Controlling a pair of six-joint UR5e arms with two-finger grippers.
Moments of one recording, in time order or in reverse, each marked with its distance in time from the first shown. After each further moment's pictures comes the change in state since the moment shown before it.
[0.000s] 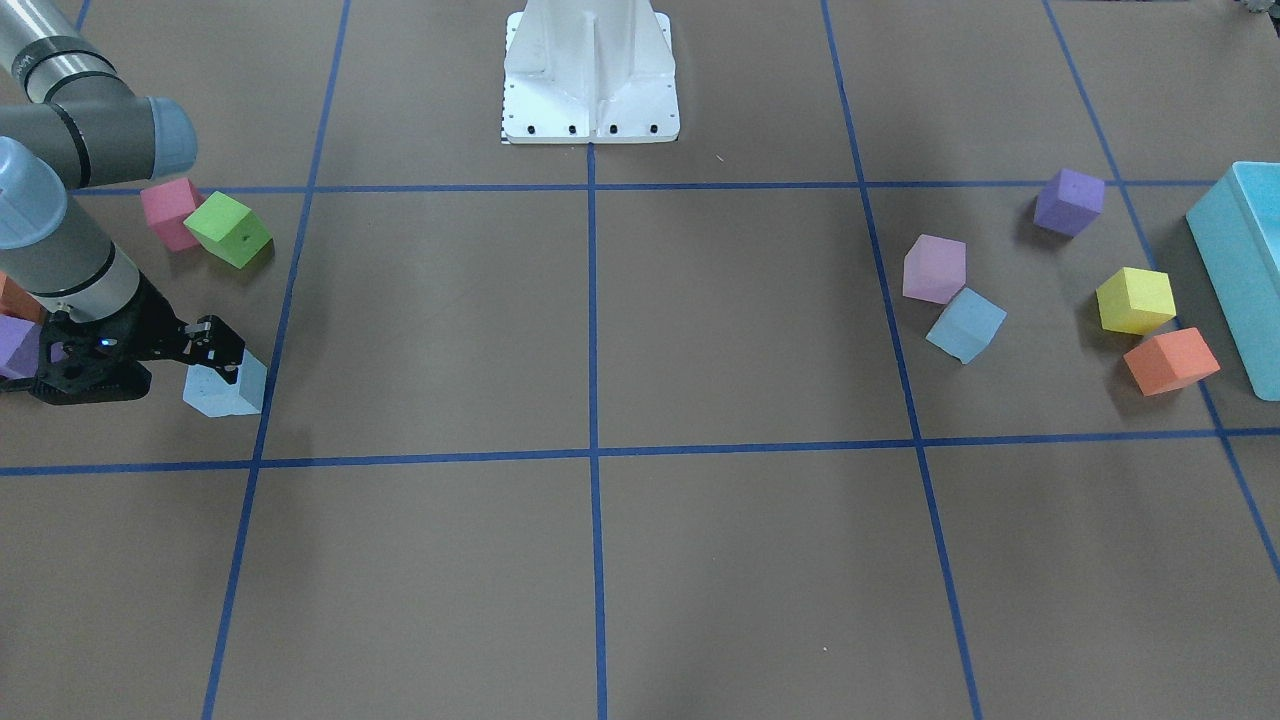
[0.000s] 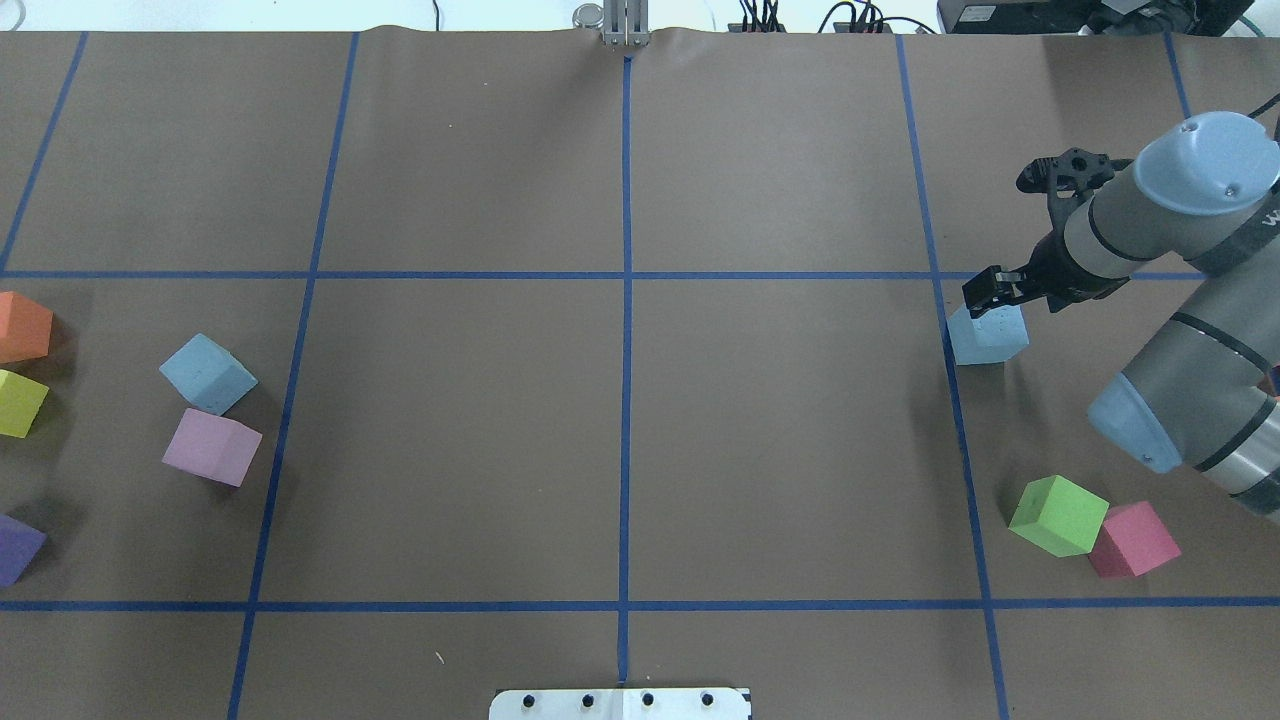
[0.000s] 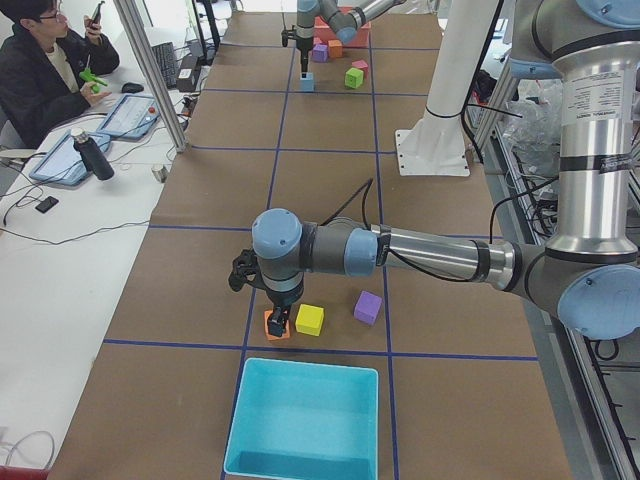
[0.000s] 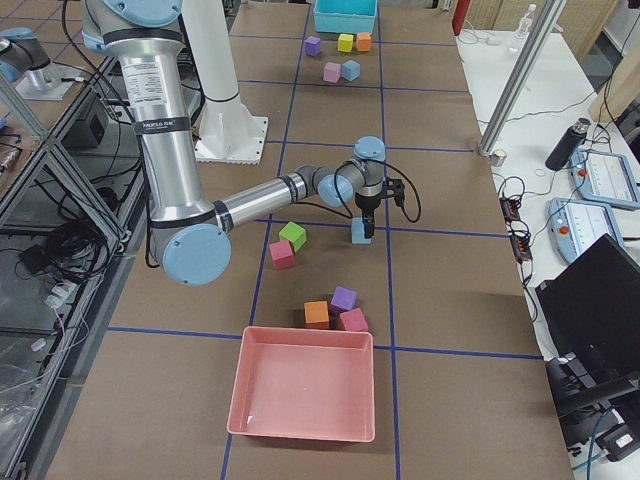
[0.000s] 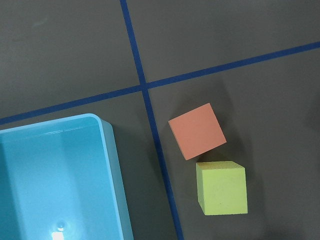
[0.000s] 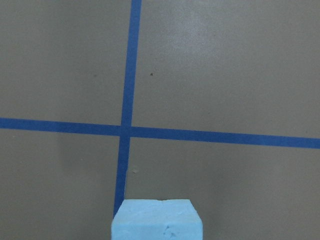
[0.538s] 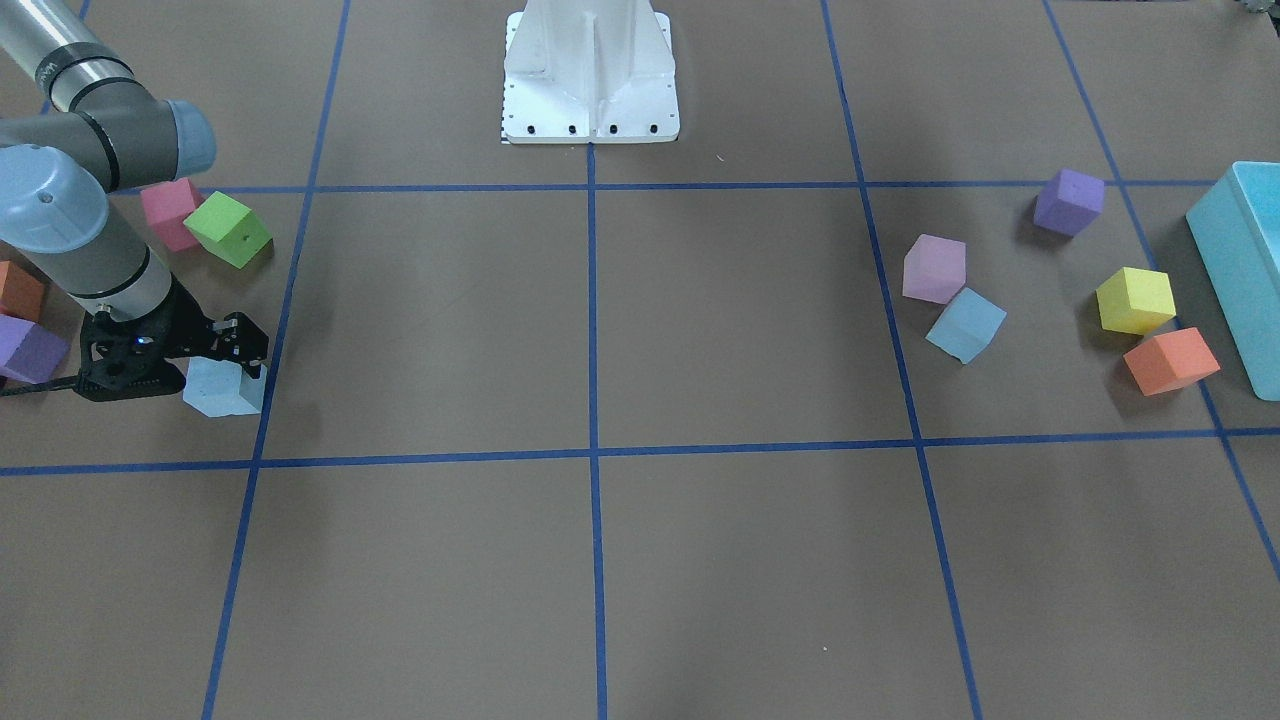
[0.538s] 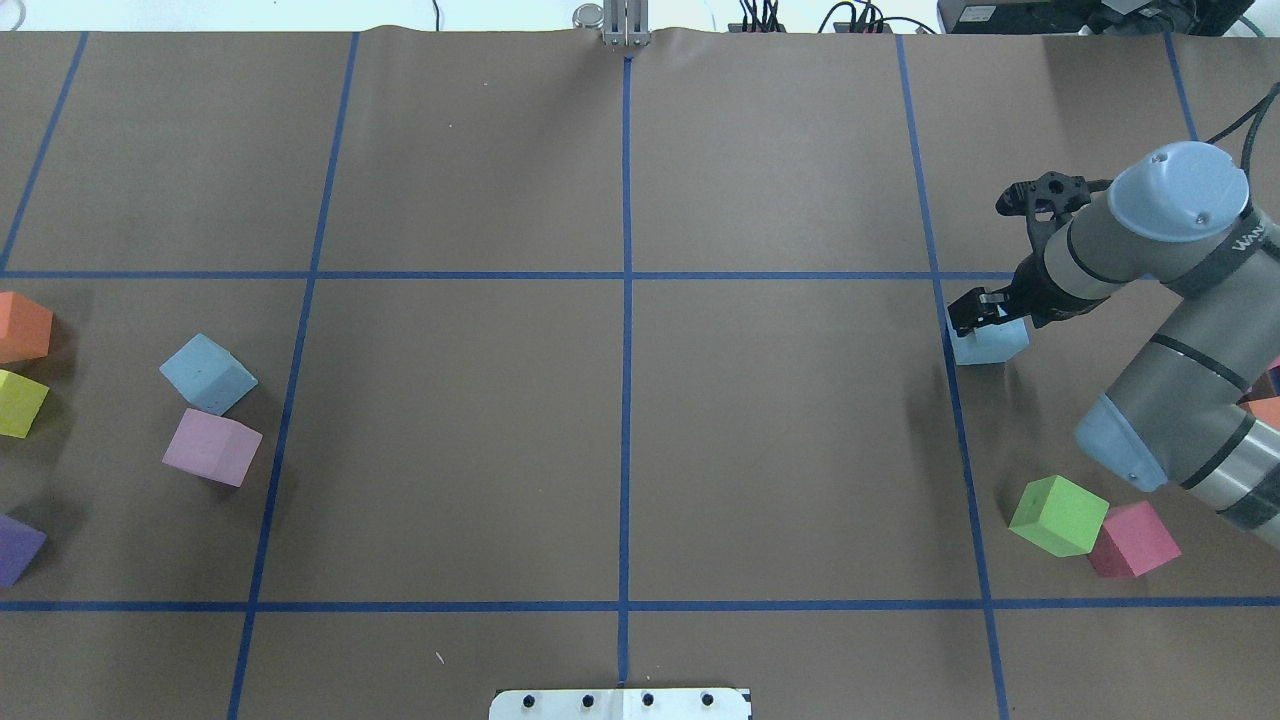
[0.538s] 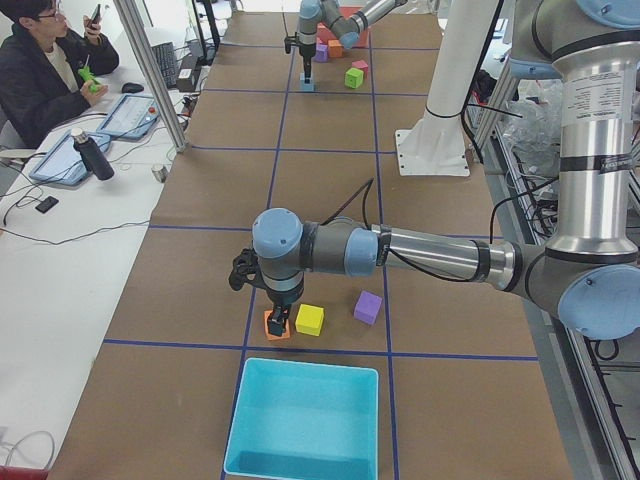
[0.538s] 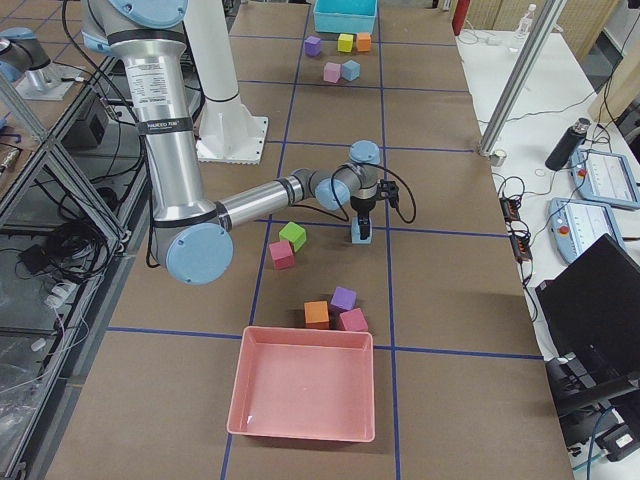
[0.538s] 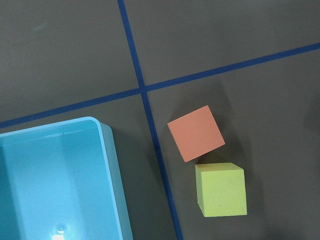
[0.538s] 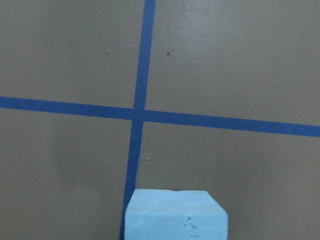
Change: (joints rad) left arm 0.000 0.001 -0.003 -0.002 0.000 0.000; right arm -0.039 -0.002 -0.030 0.036 -0.021 -0.011
